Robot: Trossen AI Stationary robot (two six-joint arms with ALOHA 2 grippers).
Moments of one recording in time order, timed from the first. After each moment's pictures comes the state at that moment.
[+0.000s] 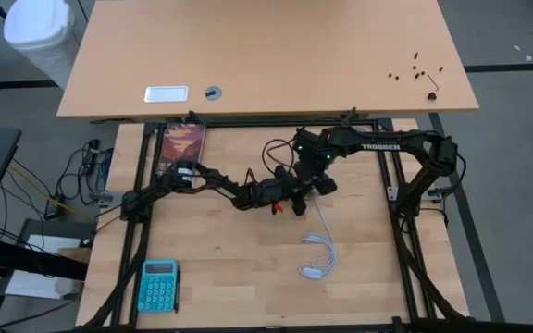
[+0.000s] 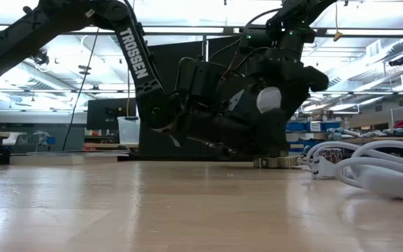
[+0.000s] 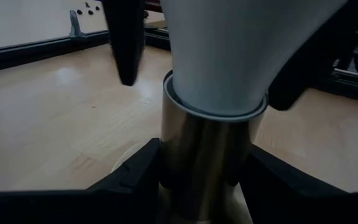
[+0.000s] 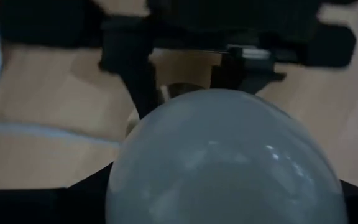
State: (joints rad) left arm 0.07 2.38 1.25 0.97 -0.31 -0.21; right arm -0.35 1.65 1.19 -0.84 -0.16 -0.76
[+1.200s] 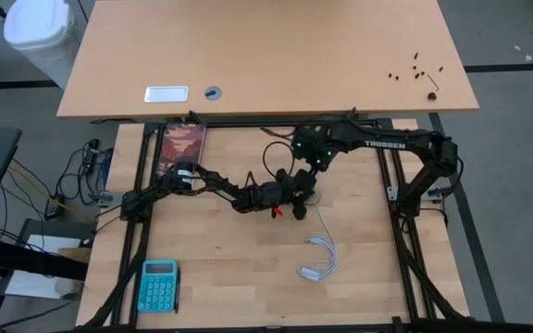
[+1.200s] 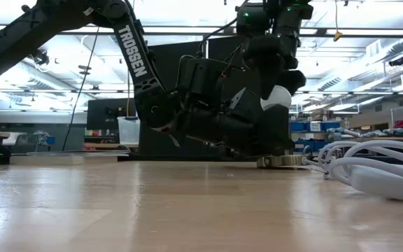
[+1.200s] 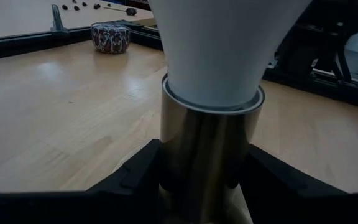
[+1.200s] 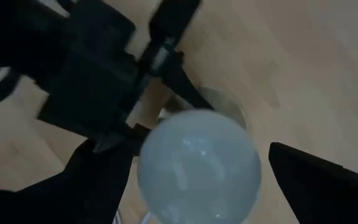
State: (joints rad) left arm 0.05 2.38 1.25 0.97 -0.30 -0.24; right arm -0.31 1.65 1.37 -1.07 -0.11 0.37
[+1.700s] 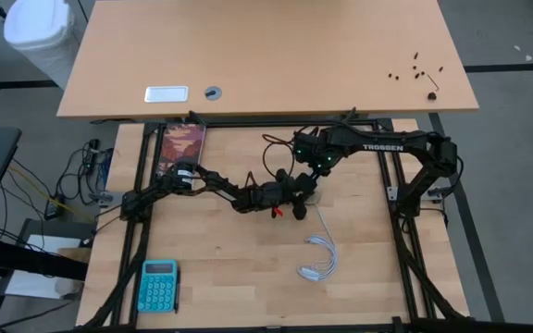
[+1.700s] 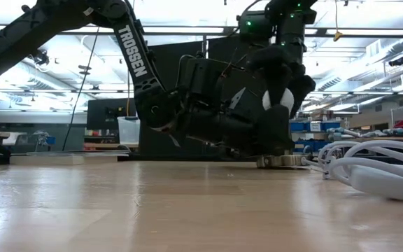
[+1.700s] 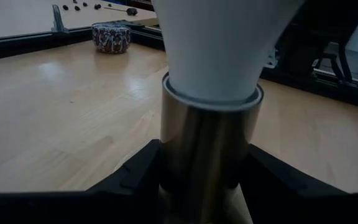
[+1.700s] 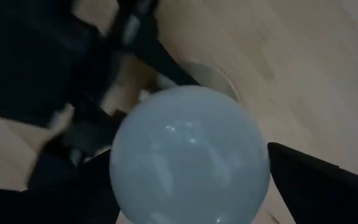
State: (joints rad) left arm 0.05 2.38 1.25 0.97 -0.30 -0.24; right arm -0.30 1.65 1.31 -1.08 -0.08 0.46
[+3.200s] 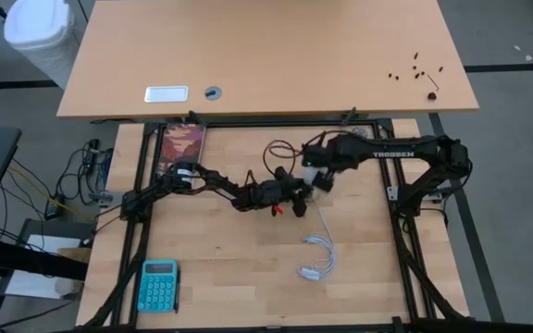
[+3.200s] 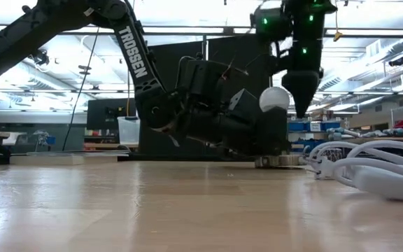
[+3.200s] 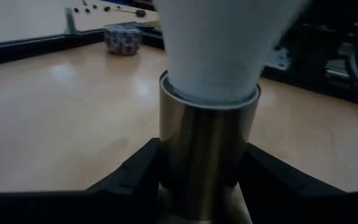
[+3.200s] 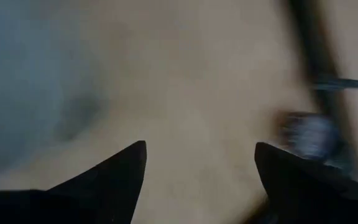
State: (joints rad) left arm 0.06 2.38 1.25 0.96 -0.32 -0.24; right arm -0.25 1.55 1.19 -1.13 0.38 0.29
